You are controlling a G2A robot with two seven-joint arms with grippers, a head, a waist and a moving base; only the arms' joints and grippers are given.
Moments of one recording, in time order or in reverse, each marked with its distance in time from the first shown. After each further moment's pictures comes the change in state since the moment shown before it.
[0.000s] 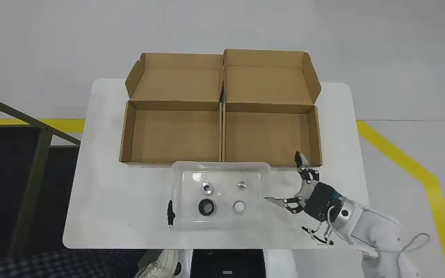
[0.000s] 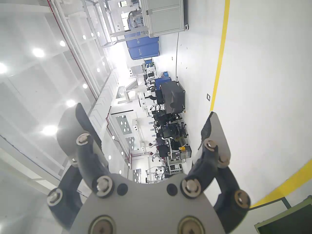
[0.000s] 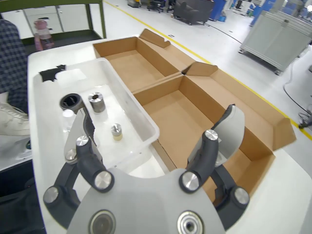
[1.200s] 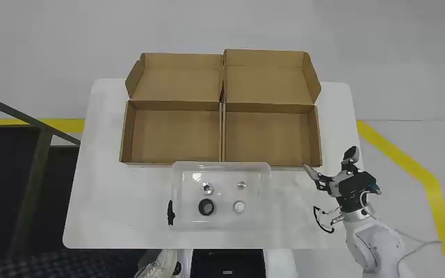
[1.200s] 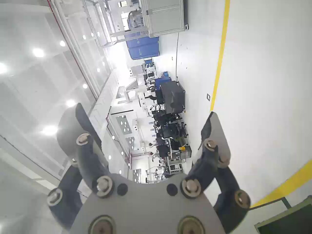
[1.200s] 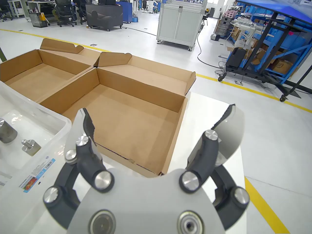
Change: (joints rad) left arm 0.000 0.000 0.000 0.000 0.000 0.000 0.000; right arm -0.096 -0.043 0.075 0.124 0.068 0.556 -0.165
